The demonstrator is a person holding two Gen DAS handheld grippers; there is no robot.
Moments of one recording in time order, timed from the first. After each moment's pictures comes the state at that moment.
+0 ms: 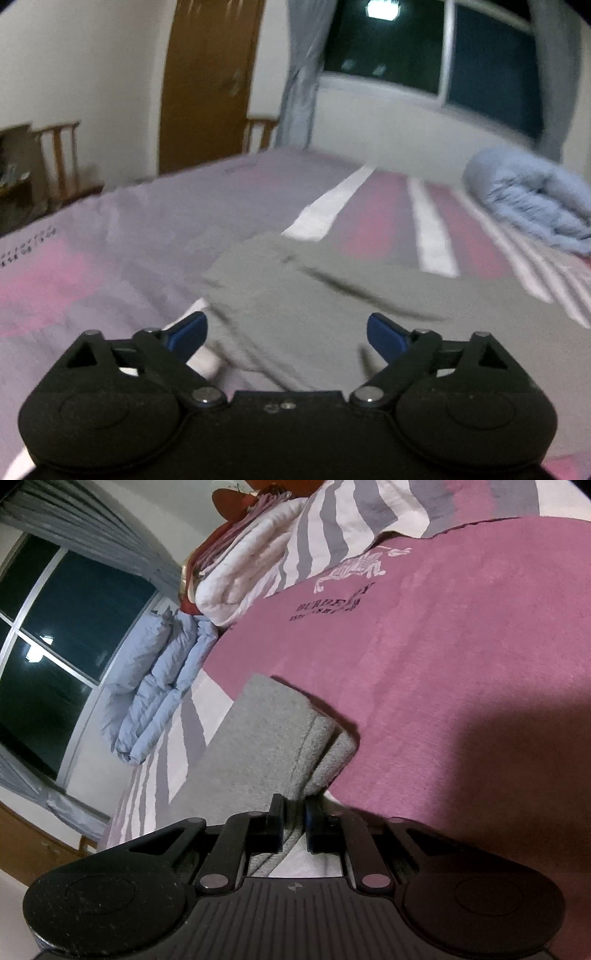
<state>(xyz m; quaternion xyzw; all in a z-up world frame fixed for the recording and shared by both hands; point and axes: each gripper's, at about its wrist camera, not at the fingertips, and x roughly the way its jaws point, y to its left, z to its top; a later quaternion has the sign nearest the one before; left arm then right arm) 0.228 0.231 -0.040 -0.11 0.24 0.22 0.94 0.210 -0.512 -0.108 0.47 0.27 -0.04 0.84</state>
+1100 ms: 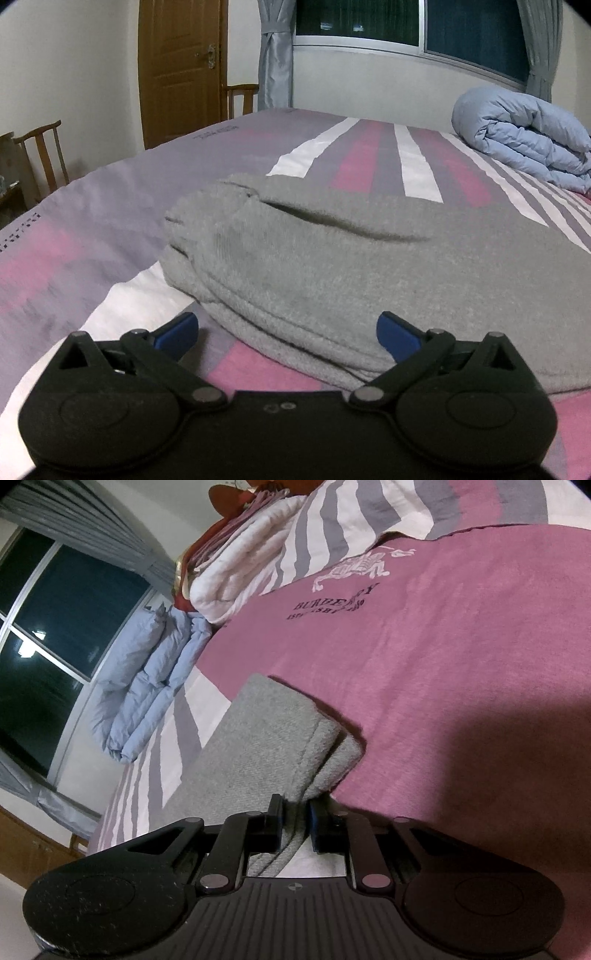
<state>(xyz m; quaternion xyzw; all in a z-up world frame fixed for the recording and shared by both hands) 0.228 0.192 -0.065 -0.06 0.29 0.20 0.93 0.221 -0.506 -0.106 0.46 0.28 -0.06 0.84</state>
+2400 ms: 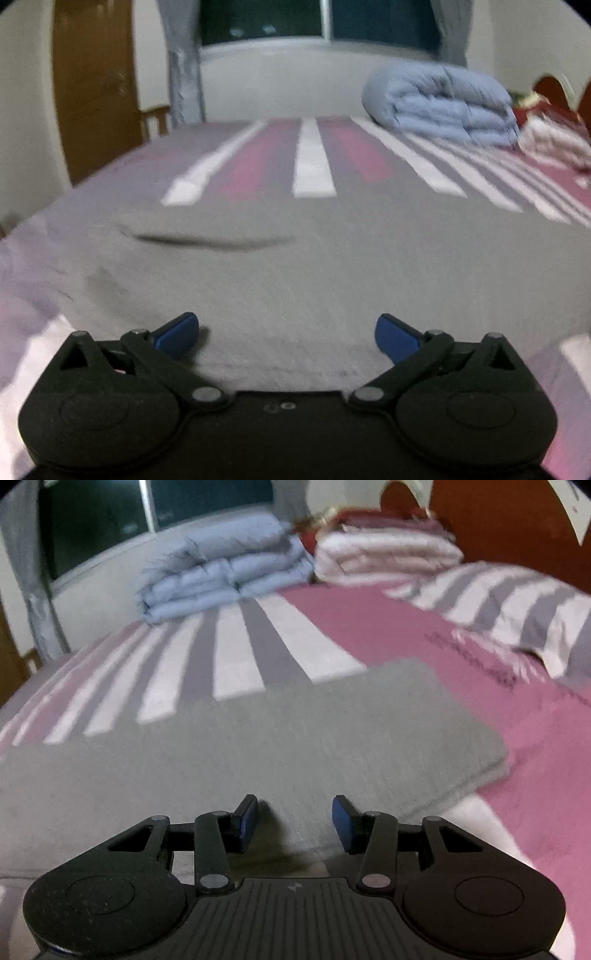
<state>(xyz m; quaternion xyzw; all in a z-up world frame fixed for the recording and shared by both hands) 0.248 0.128 -0.051 0.02 0.29 0.09 0.95 0.231 -0.348 -0.058 0.13 0.32 -0.01 0.94</state>
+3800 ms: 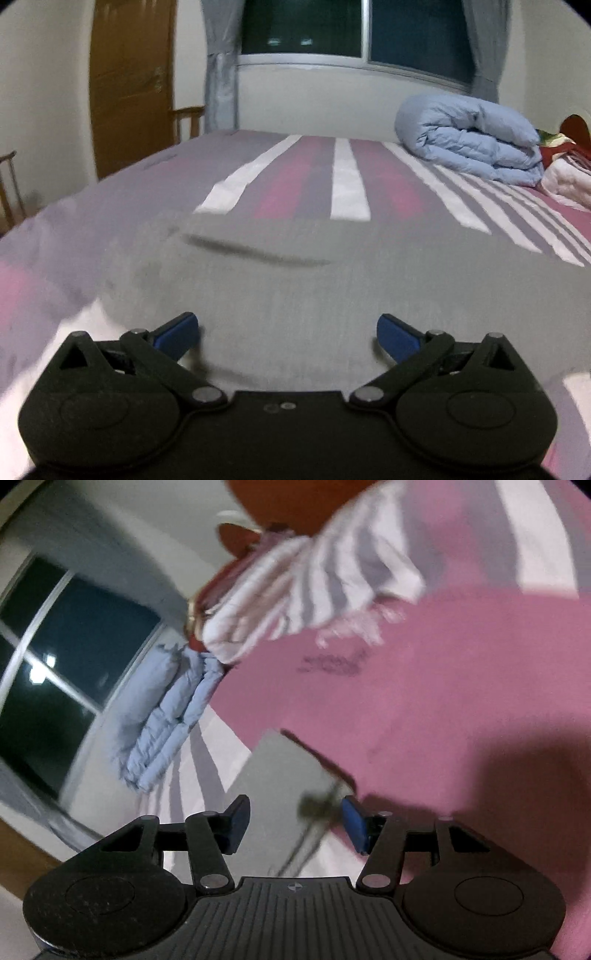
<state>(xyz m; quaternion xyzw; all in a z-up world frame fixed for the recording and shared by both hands) 0.218 0.166 -0.051 -0.03 0.28 0.12 0.95 0.180 -0.538 -0.061 0.48 0.23 -0.06 0.84</state>
